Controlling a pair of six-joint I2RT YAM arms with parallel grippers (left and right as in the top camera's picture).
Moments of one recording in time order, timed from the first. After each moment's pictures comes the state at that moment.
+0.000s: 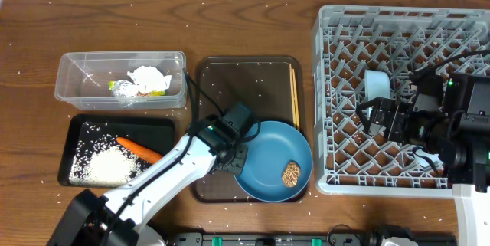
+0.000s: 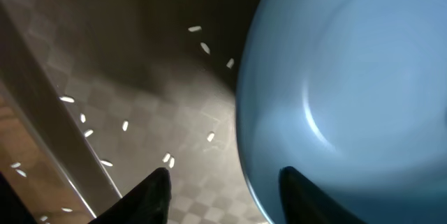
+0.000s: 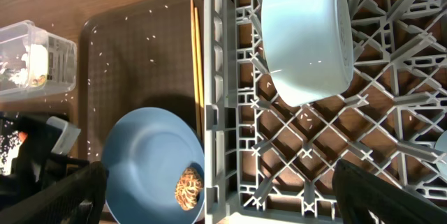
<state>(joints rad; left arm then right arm) -0.68 1.48 0.87 -0.84 0.00 -0.41 -0.10 1.05 1.22 -1.17 -0.34 0.17</state>
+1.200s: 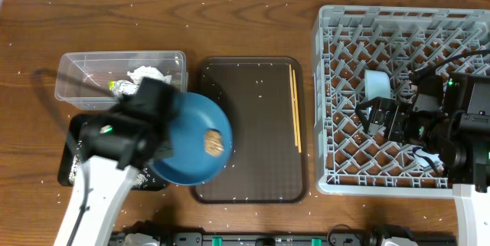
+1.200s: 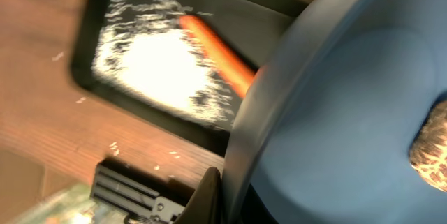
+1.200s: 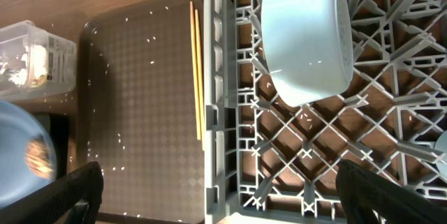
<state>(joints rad) -0.19 1.12 1.18 -1.44 -0.32 -0.50 -0.10 1.05 1.22 -1.17 -0.34 0.17</state>
